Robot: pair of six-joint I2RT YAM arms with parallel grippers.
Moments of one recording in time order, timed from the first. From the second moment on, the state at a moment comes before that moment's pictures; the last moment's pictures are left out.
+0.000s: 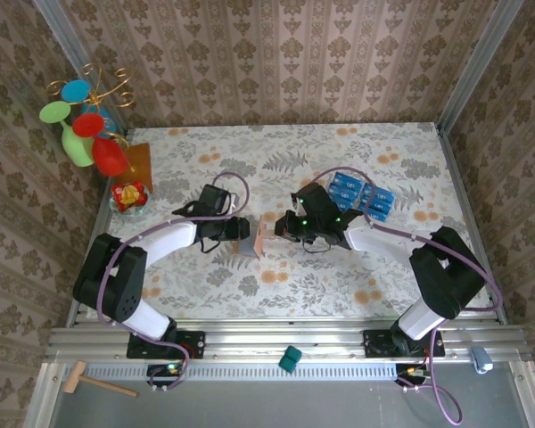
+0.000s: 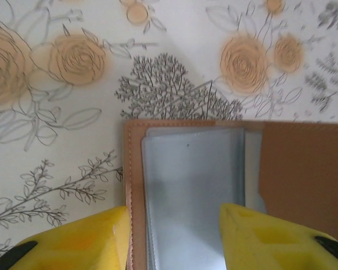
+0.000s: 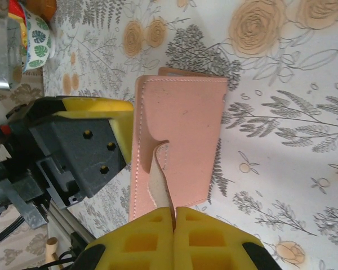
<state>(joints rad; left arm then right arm) -0.51 1.54 0.83 -0.31 0.22 -0.40 0.64 1.59 0.93 -0.12 -0.35 0.91</state>
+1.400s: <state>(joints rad) -0.54 1.57 0.85 -0.27 0.24 -0.40 0.56 1.64 0.90 -0.36 -0.24 0.81</state>
